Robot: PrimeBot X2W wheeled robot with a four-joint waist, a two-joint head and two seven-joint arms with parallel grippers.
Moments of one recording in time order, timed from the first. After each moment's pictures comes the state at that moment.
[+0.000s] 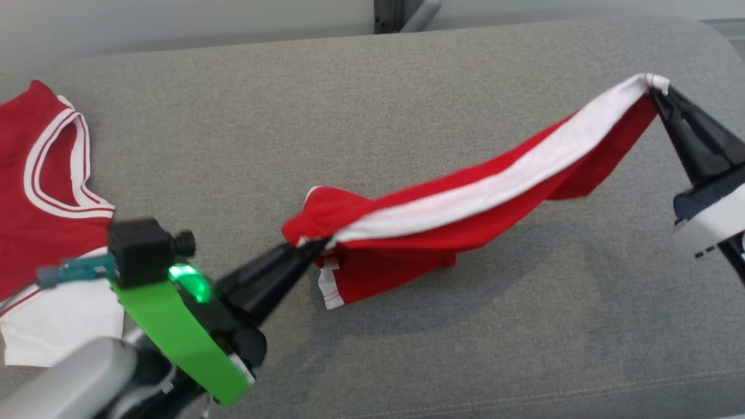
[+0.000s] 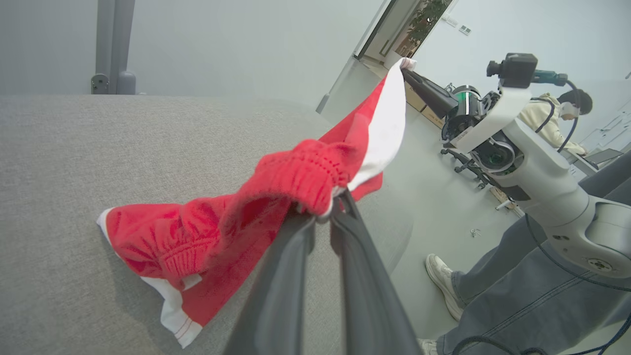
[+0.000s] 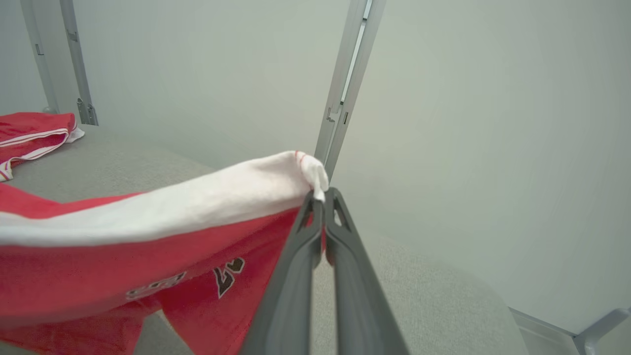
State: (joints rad) left arm -0.39 0.71 -0.81 -0.36 -1.22 -0.08 0.00; right arm -0.35 -0.66 0.22 -0.11 0.47 0.13 0.01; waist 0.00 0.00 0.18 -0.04
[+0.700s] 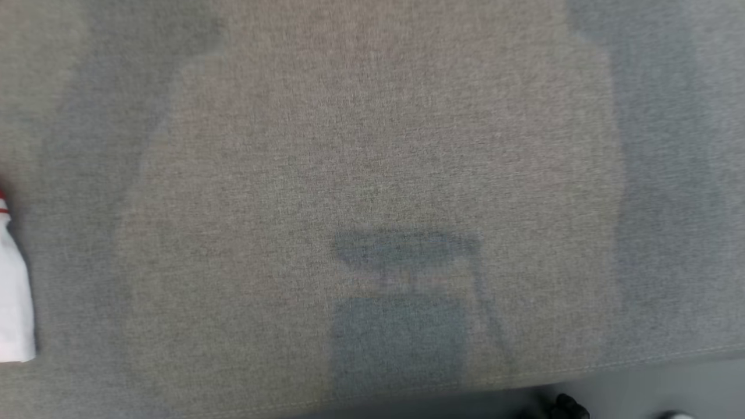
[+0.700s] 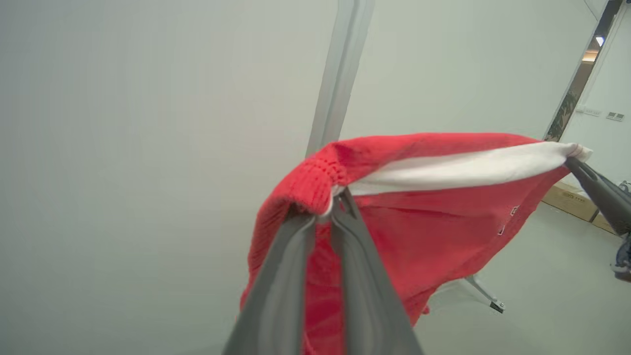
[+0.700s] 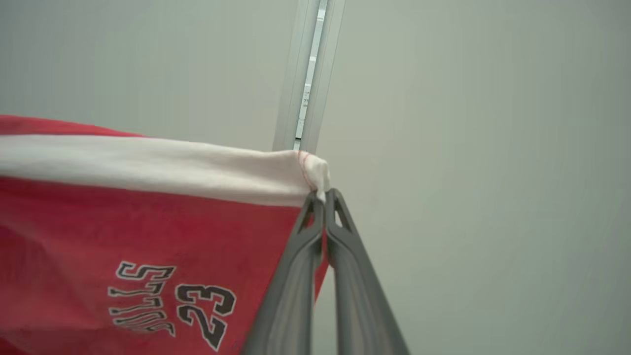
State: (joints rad) left arm -1.66 0.45 -0.60 0.35 -1.07 0.05 0.13; right arm -1.60 -0.30 0.12 0.44 0.17 0.13 -0.04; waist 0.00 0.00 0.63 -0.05
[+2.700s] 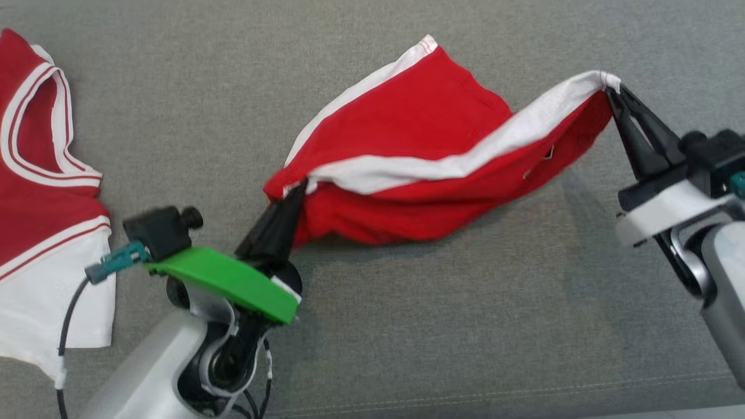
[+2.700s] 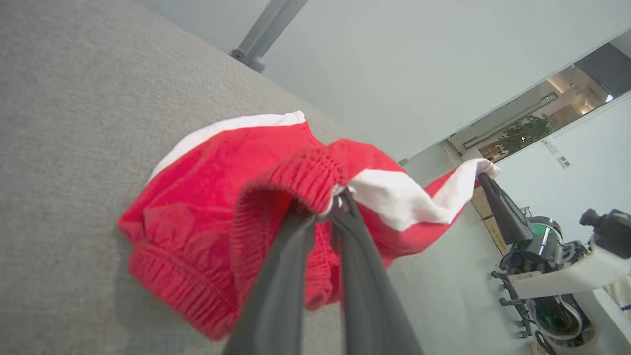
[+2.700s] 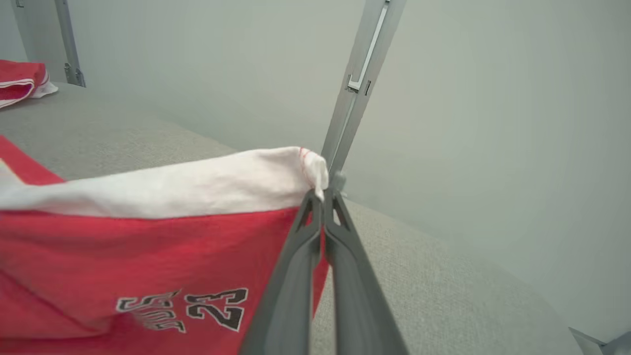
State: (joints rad) left arm -0.37 0.39 -0.67 -0.11 -1.25 0.13 -0.12; right arm -0.42 -0.48 0.25 0.09 0.23 0.13 -0.16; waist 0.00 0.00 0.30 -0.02
